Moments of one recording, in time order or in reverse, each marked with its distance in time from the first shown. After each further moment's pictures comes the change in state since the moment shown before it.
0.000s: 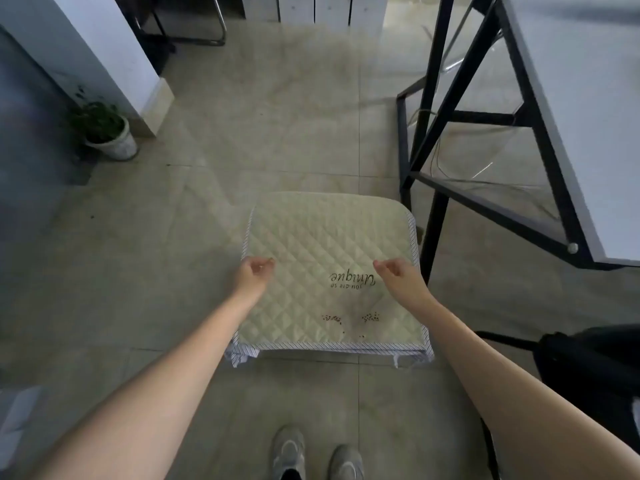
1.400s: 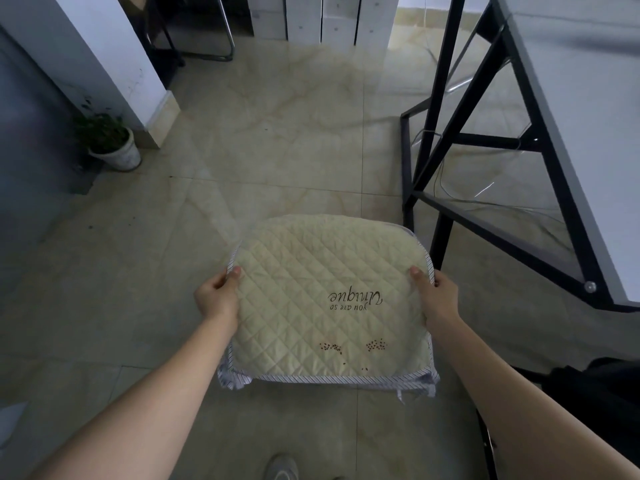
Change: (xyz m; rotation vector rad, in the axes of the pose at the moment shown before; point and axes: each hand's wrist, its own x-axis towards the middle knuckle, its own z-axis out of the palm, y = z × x) left_hand 0.040 -0.017 -0.011 -0.611 0.409 -0.057; right_hand 0.034 0.010 -0.024 0.577 0.334 0.100
